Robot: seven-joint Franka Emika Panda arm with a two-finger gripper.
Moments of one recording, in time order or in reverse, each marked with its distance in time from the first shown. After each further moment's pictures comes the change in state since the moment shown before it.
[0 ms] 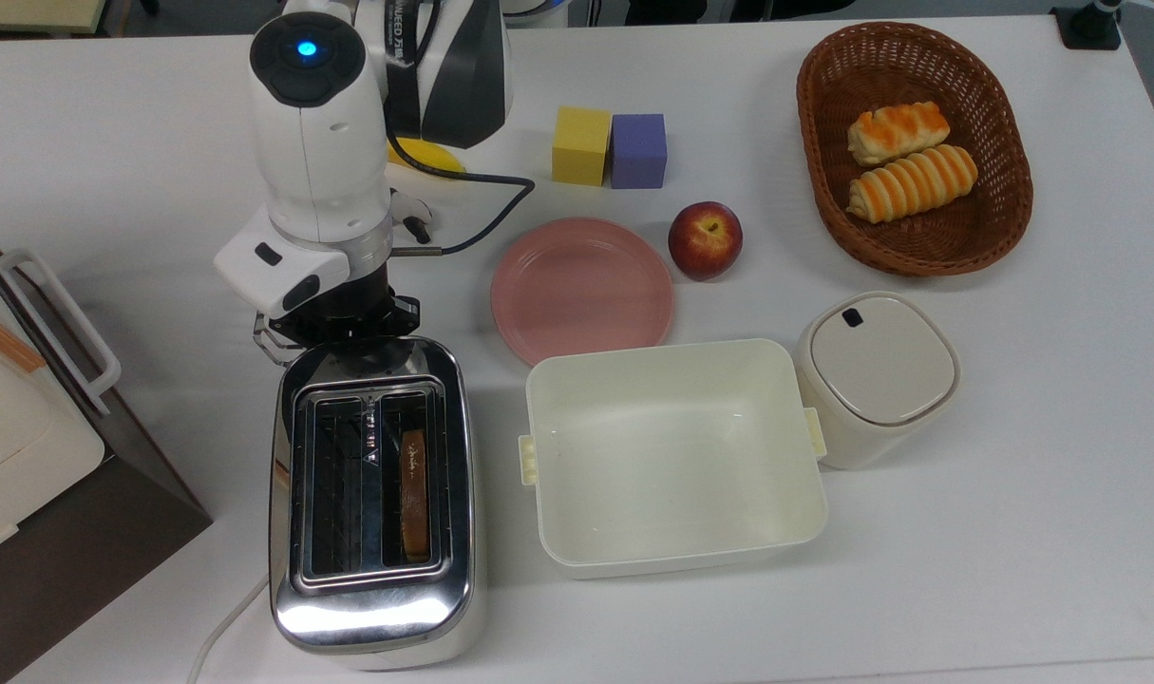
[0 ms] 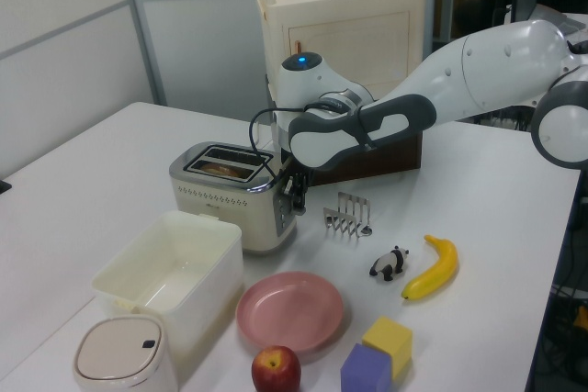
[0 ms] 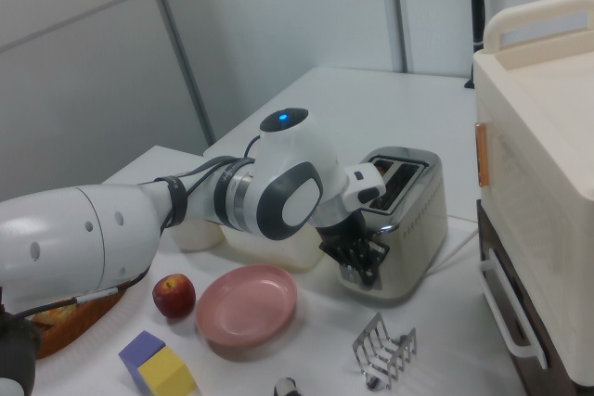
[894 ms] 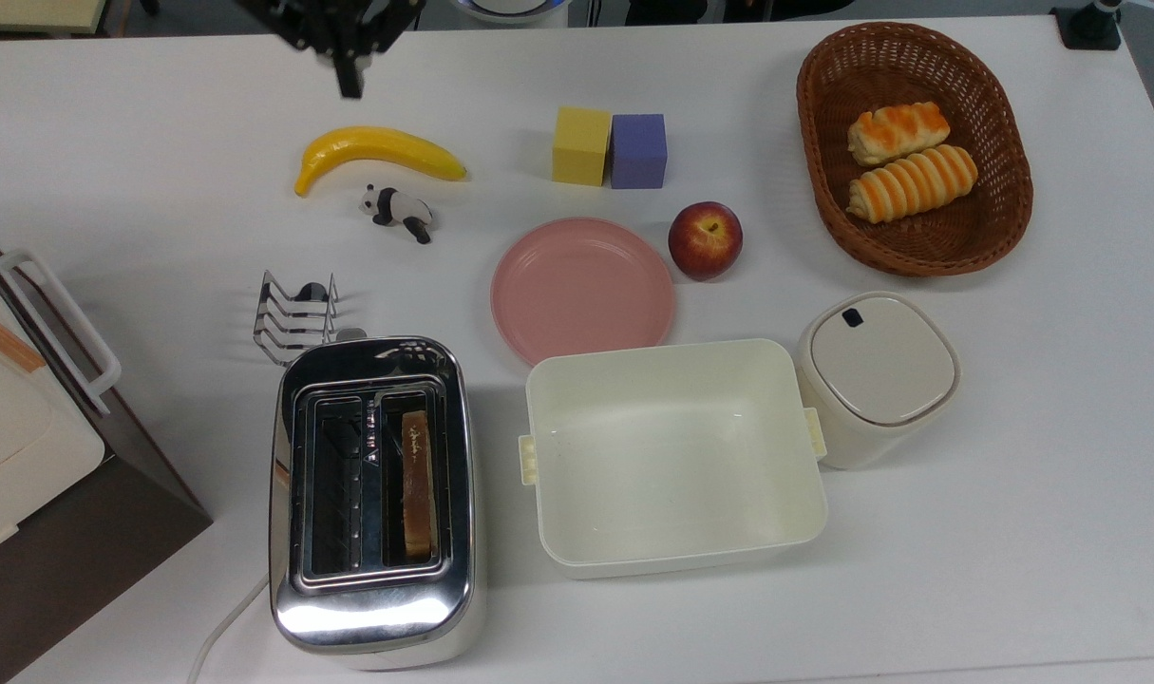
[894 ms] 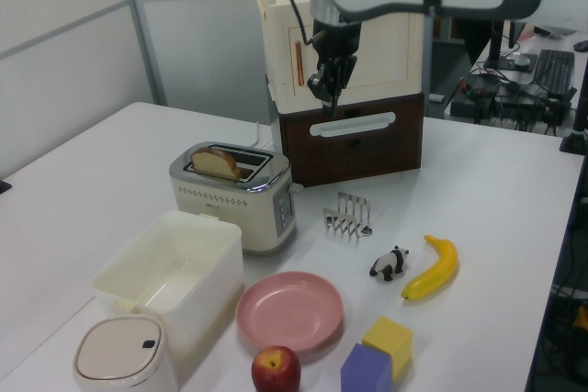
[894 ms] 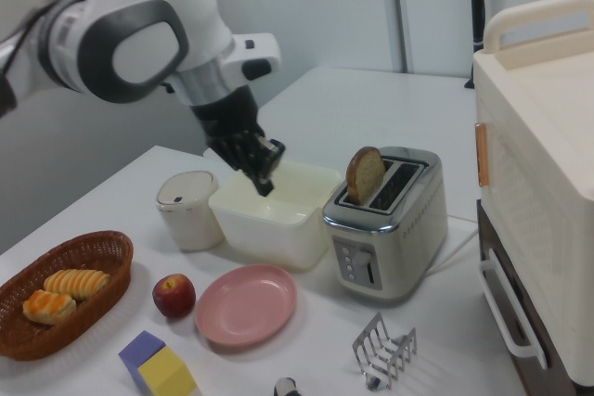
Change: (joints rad) arm -0.001 -0.419 0.005 0.078 0.192 -0.517 0.000
